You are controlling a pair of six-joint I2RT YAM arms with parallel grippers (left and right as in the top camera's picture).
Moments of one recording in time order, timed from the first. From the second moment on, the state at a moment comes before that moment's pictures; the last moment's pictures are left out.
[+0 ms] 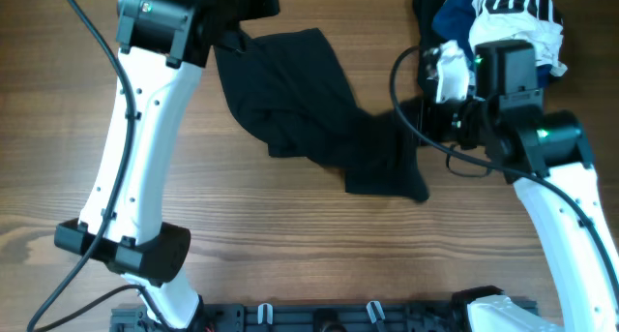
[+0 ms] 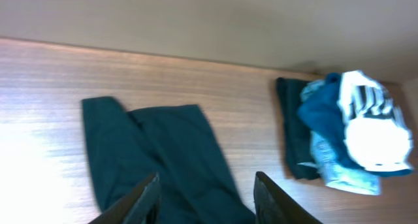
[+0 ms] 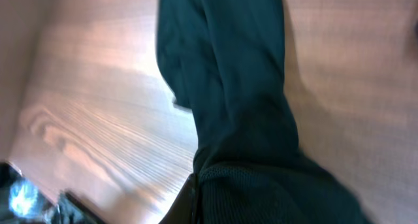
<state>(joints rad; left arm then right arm) -0.34 1.89 2.31 -1.15 0.00 -0.39 0.19 1.31 1.33 -1.00 -0.46 0.17</state>
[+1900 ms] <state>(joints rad) 0.01 2.39 2.31 -1.14 -0.04 -0.29 0.19 1.52 1.32 -0.89 -0.51 0.10</state>
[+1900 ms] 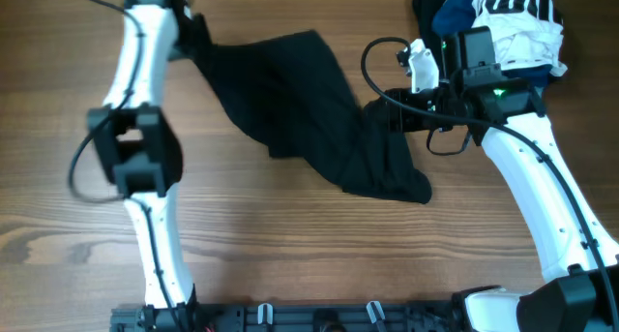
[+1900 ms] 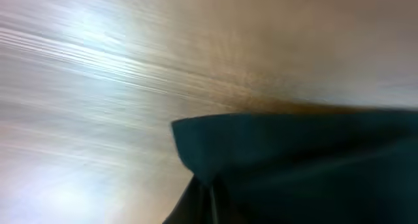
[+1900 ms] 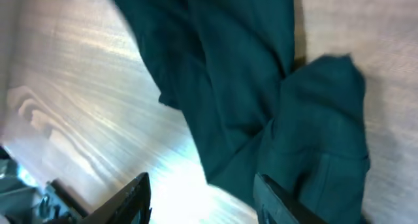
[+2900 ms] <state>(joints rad) -0.10 1.81 2.33 -1.24 -0.04 -0.34 0.38 1.87 1.16 -0.61 -0.26 0.19</state>
